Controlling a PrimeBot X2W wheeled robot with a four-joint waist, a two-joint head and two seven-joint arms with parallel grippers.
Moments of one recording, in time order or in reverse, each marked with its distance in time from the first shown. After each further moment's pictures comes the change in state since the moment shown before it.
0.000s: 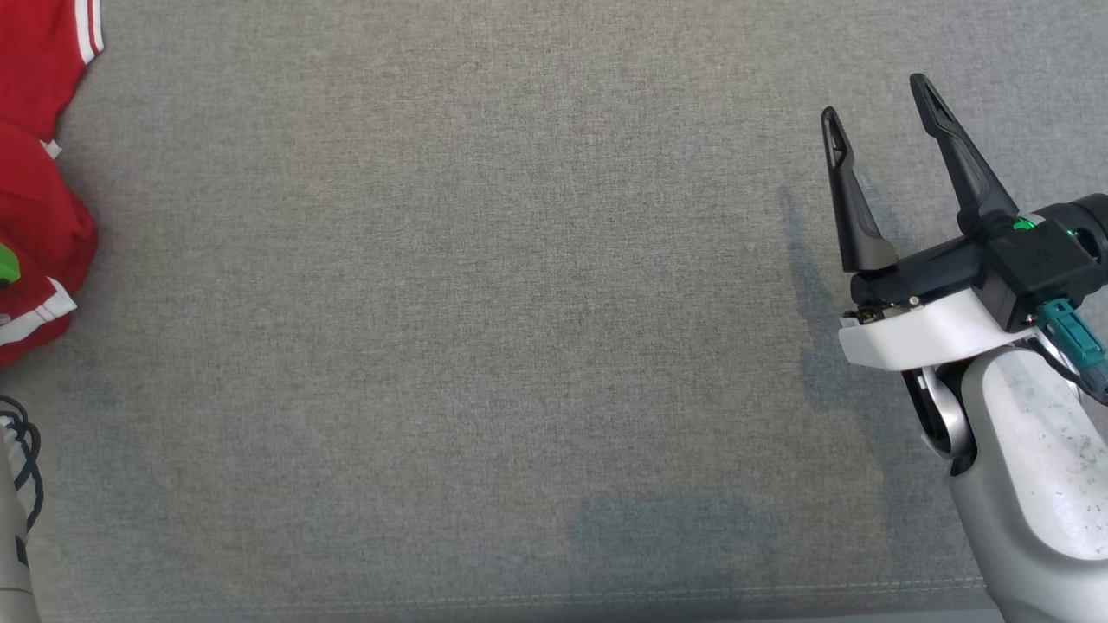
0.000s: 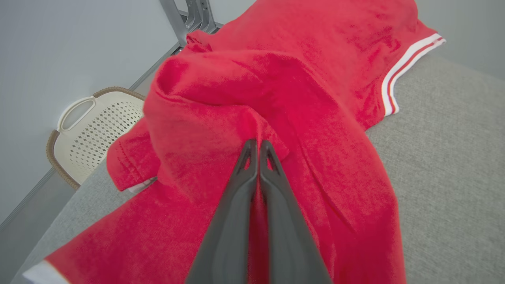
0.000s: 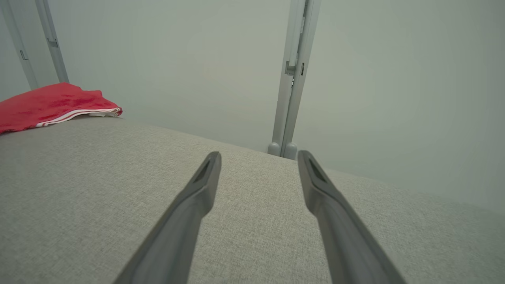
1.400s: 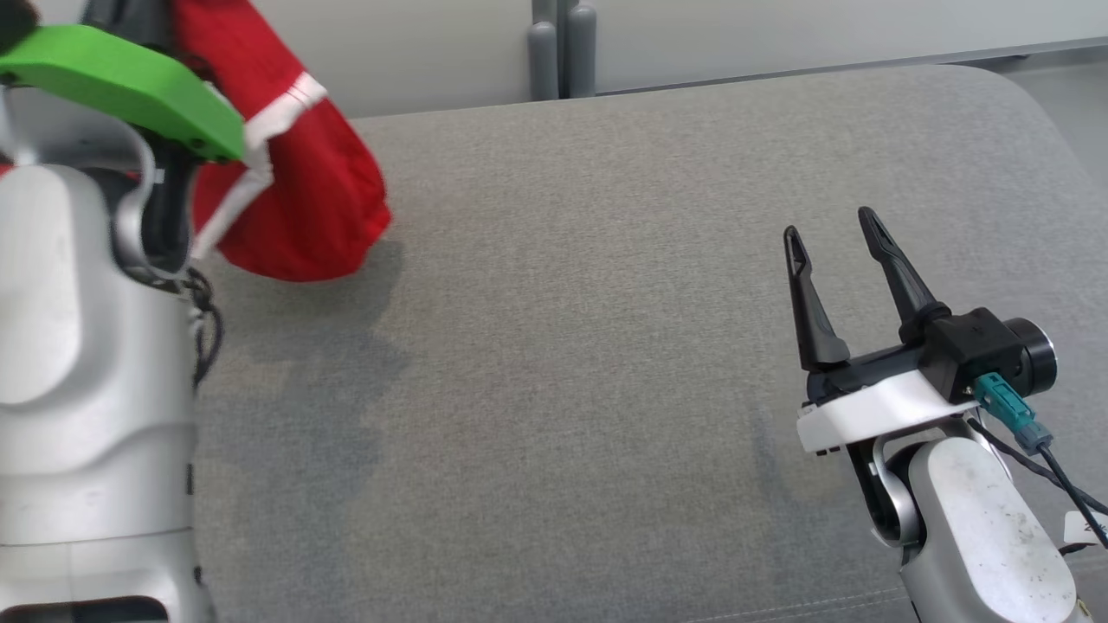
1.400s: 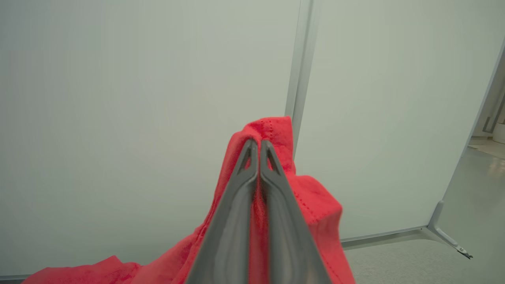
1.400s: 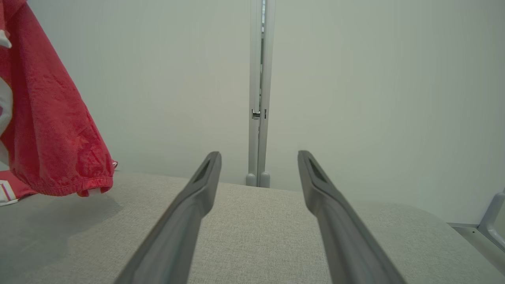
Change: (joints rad) left arm -0.106 -0.159 -0.254 -0.272 -0.035 -0.221 -0.193; right arm 0.148 0.091 0.006 0.088 0.070 -0.026 0.000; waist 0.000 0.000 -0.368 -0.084
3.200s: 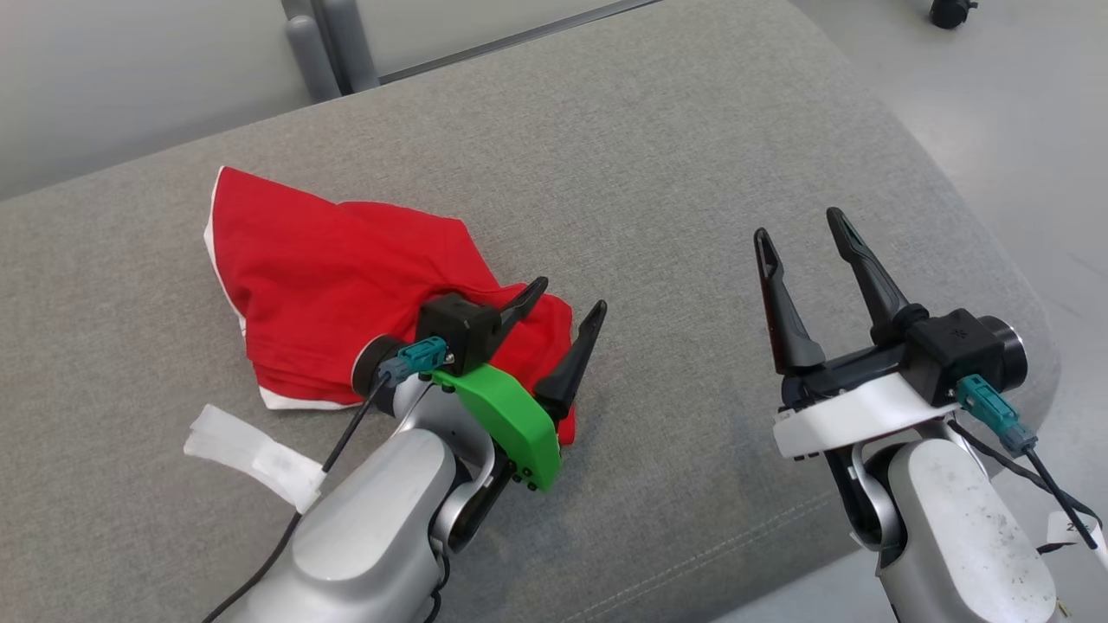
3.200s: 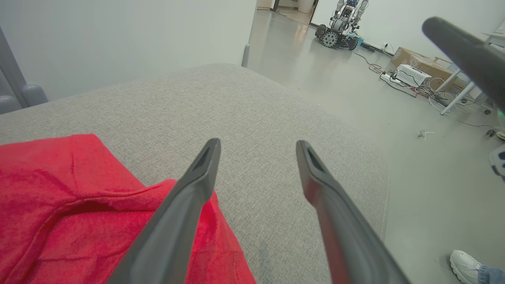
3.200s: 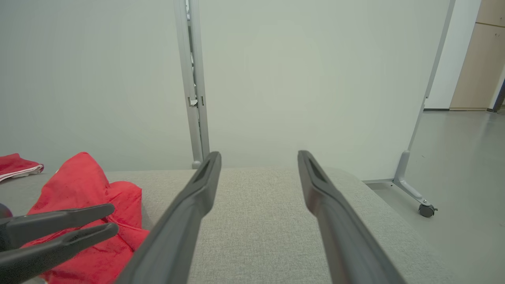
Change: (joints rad) left arm 0.305 -0.059 -0.783 0.021 -0.320 0.095 -0.187; right arm -0.001 0.031 0.025 -0.013 0.018 0.019 0.000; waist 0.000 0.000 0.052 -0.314
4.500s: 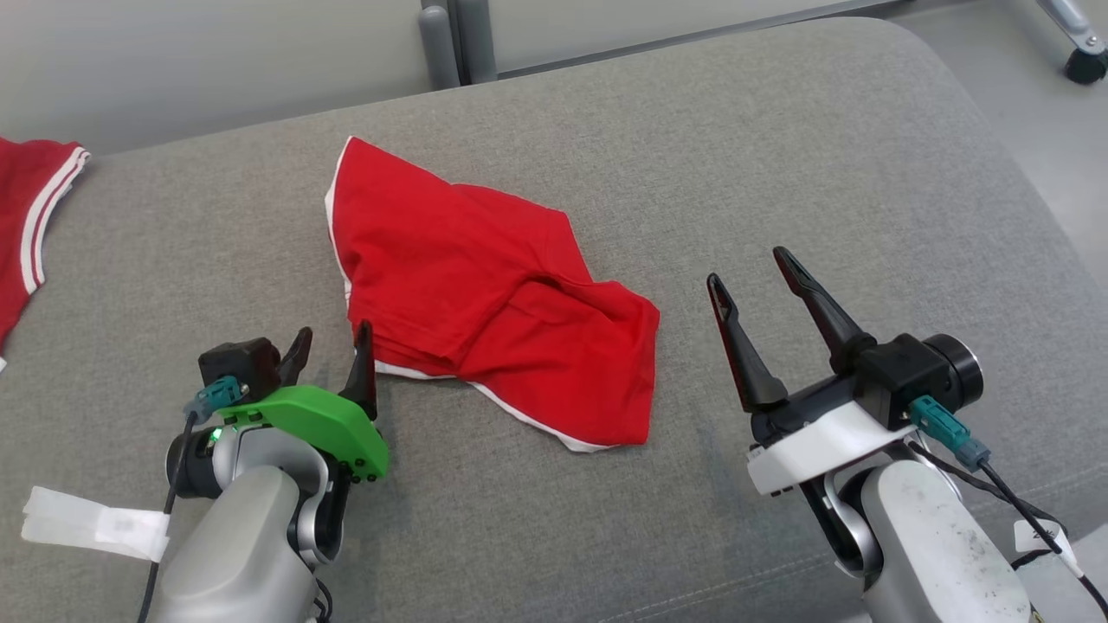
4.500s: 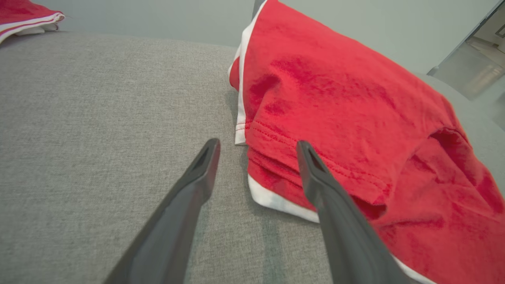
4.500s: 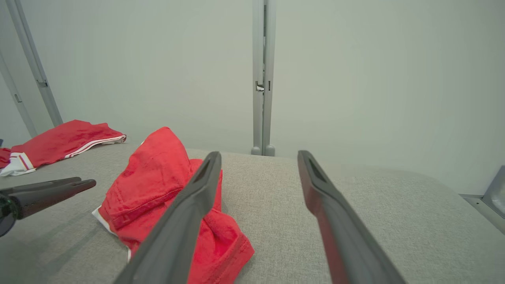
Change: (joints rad) left arm 0.086 0.069 0.292 0.260 -0.059 0.102 -0.091; right arm 0.017 -0.002 0.061 0.047 -0.014 0.053 0.000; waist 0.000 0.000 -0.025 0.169
